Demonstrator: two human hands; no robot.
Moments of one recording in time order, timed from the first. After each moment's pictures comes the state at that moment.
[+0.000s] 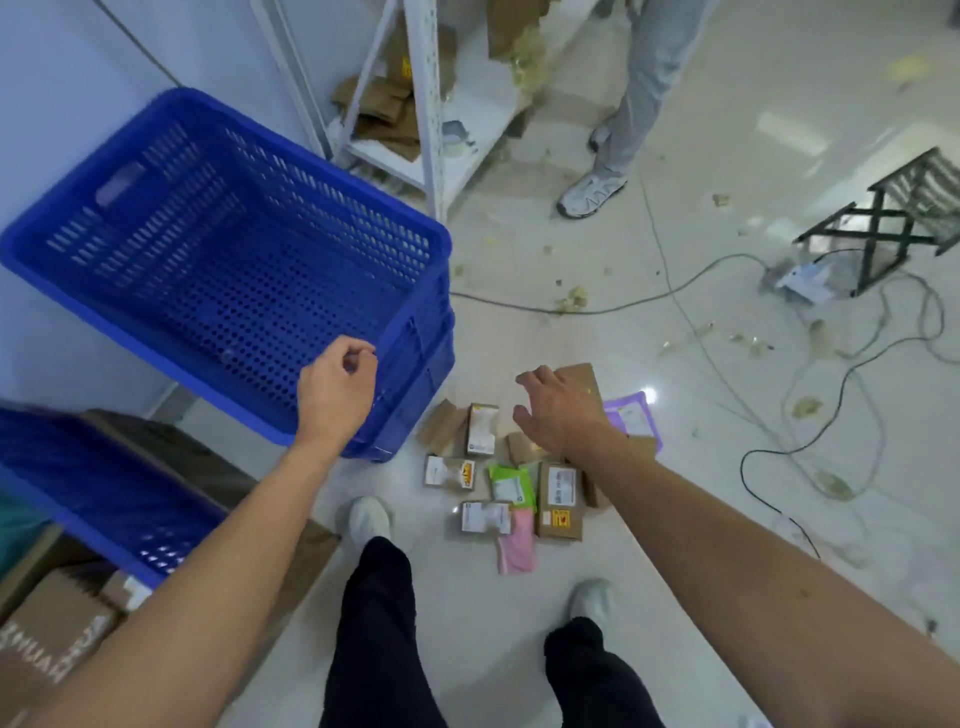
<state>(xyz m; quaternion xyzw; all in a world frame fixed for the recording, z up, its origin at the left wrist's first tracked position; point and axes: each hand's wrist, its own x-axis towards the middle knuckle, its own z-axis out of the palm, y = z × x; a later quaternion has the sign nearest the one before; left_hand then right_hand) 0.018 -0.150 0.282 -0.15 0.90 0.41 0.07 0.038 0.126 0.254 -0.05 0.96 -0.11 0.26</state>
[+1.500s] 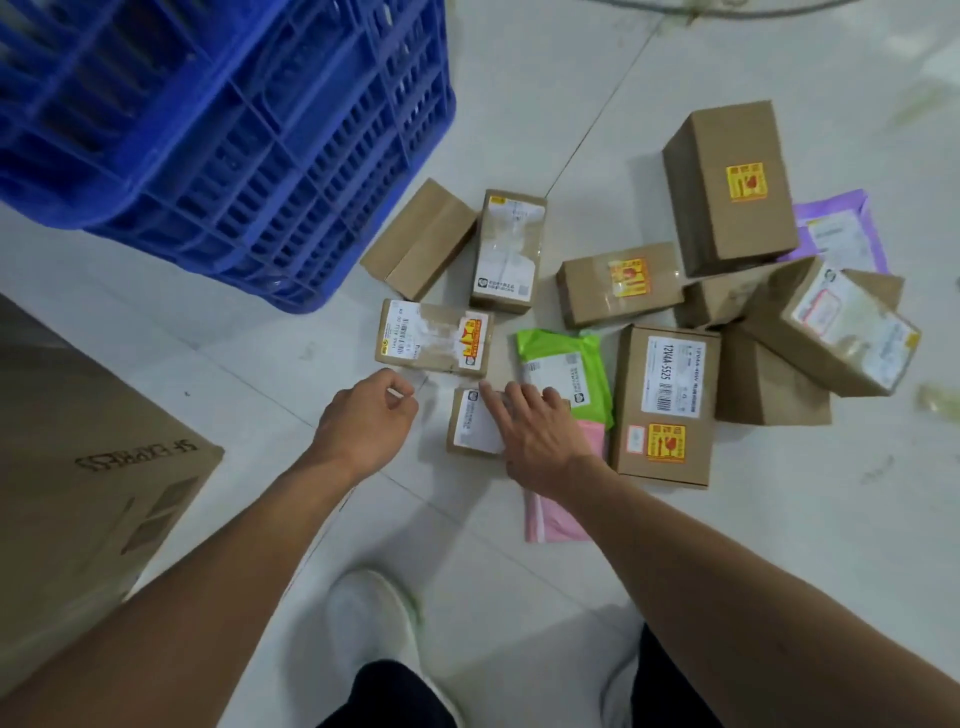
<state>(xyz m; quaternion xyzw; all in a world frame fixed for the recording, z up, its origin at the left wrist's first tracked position) 0.177 -0.103 -0.274 -0.17 0.88 0.26 0.35 0.209 0.106 -0.343 -0.23 0.93 0.02 0.29</state>
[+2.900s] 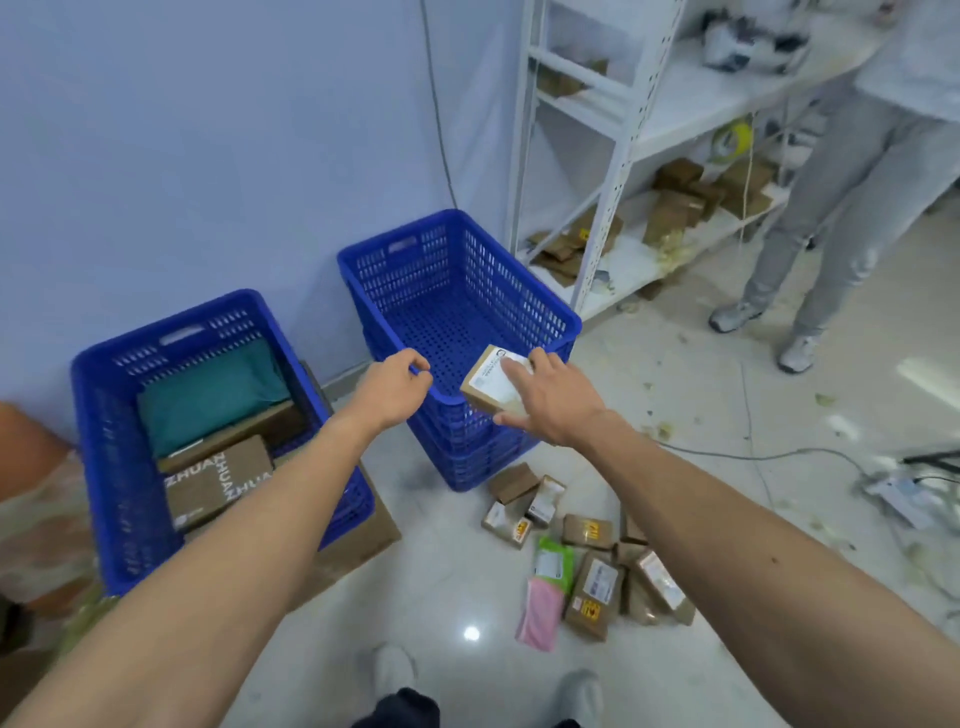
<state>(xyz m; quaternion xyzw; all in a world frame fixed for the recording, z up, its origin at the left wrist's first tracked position) 0.225 -0.214 0.472 -0.19 0.92 0.34 0.04 0.152 0.020 0.471 -0.36 0.93 0.03 0.04</state>
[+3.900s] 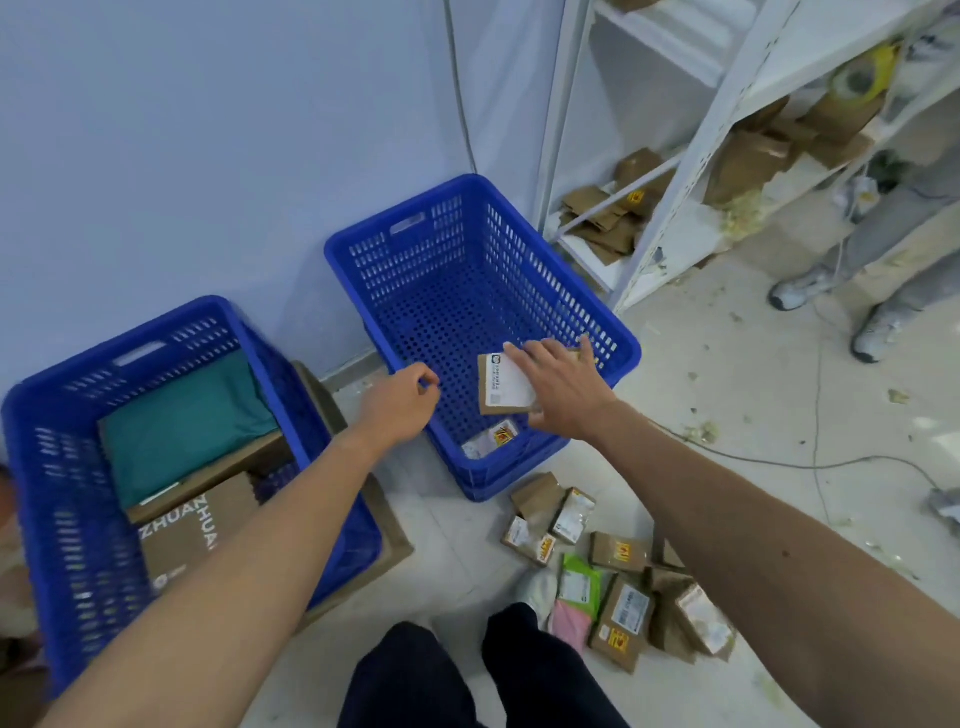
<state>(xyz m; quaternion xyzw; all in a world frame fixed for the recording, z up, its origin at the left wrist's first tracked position) 0.045 -0.321 0.367 -0.20 0.92 0.31 0.12 -0.054 -0.090 0.388 -0.39 0.91 0.06 0.13</state>
